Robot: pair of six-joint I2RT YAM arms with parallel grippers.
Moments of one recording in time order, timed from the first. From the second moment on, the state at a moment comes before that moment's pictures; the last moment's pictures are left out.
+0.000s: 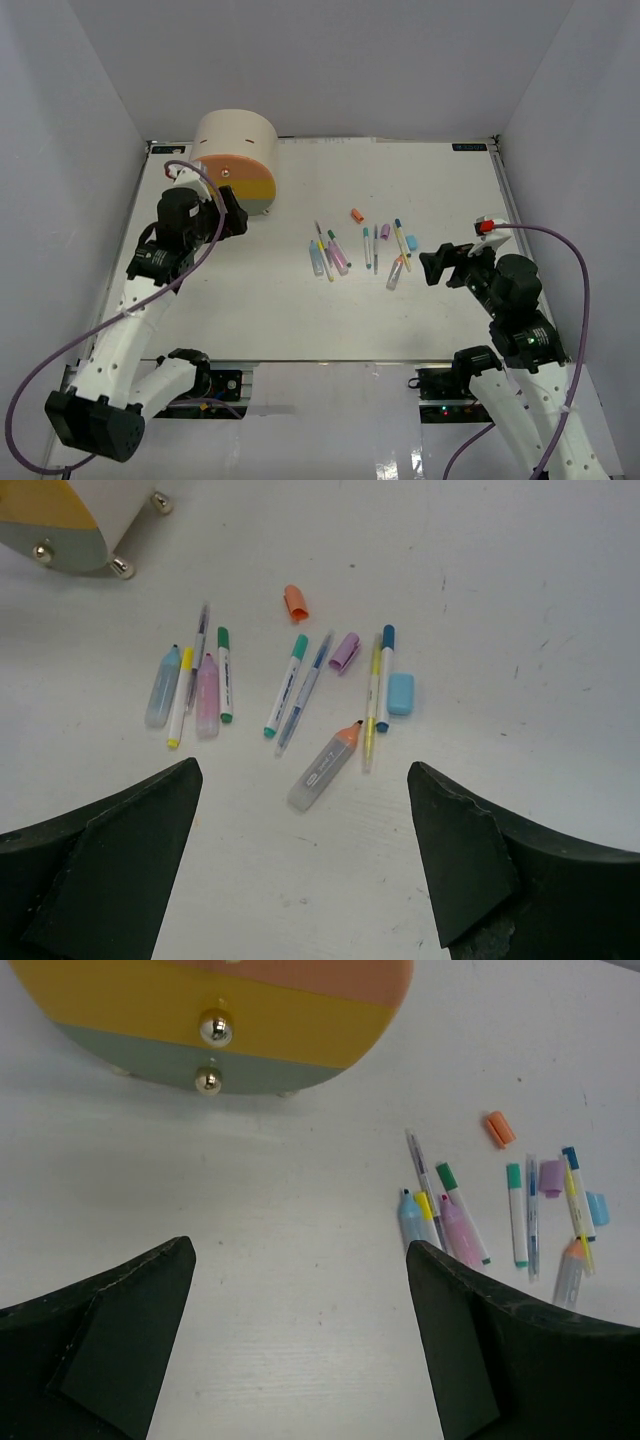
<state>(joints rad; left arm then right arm) -0.26 0.91 0.97 -0.52 -0.07 -0.37 0.28 0.41 0.67 -0.50 -0.11 0.14</state>
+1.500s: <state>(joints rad) -0.14 1.52 1.32 -0.30 -0.06 -0.22 0.28 0.39 0.57 -0.44 -0.19 0.14</state>
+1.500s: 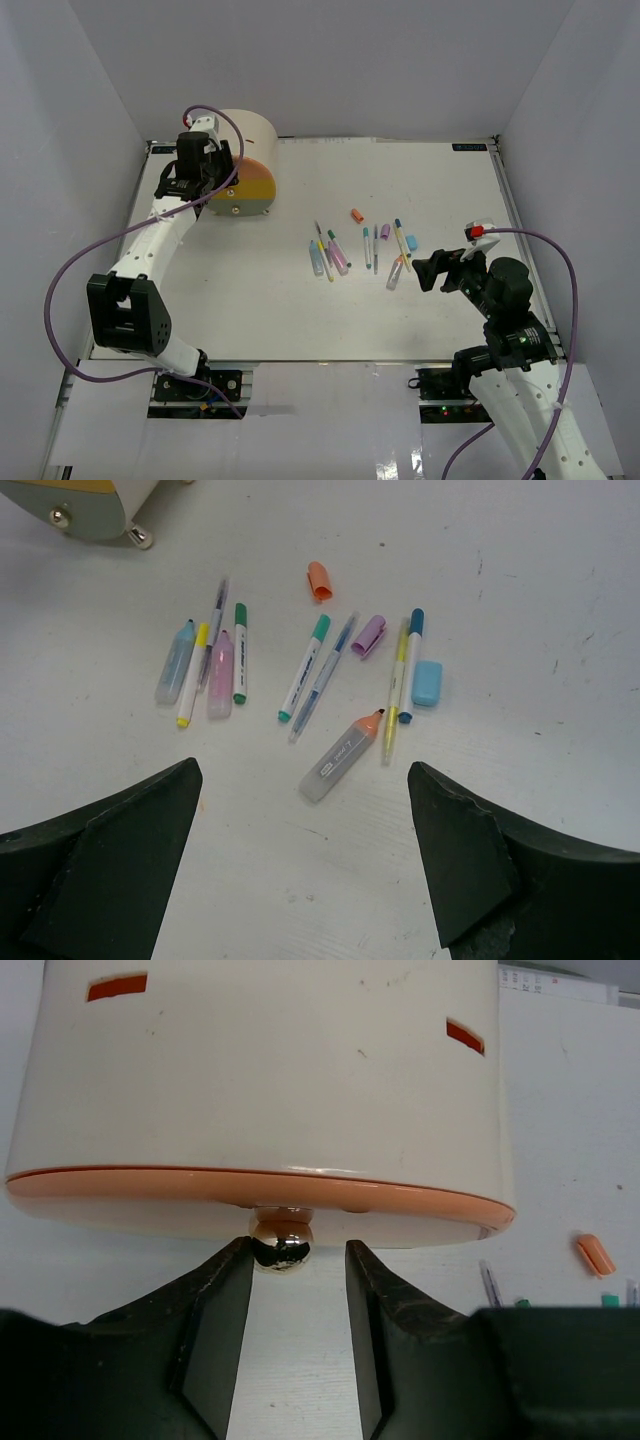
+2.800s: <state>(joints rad) -0.14 1.14 1.08 -0.43 0.01 -0.25 0.28 0.33 0.54 -0.43 -0.22 0.13</state>
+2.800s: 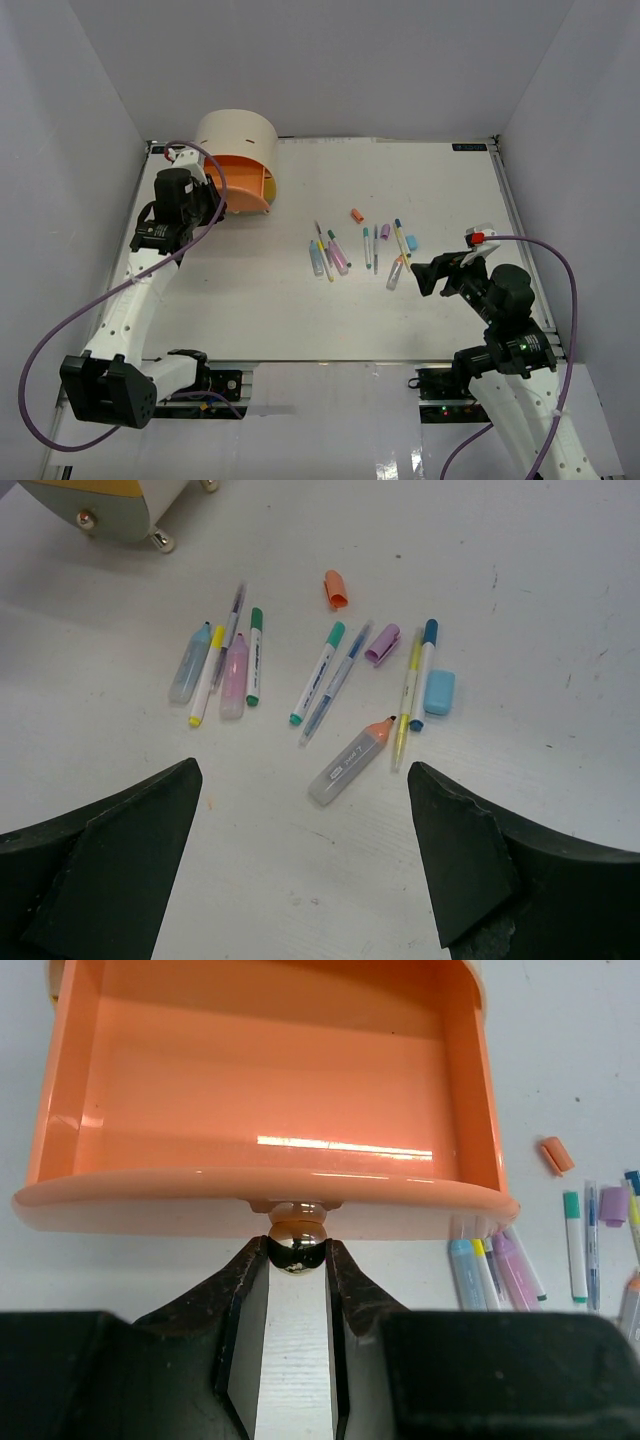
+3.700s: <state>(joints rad) -0.14 1.13 1.04 -0.44 0.02 -0.25 0.28 0.33 0.54 -0.43 -0.23 0.13</state>
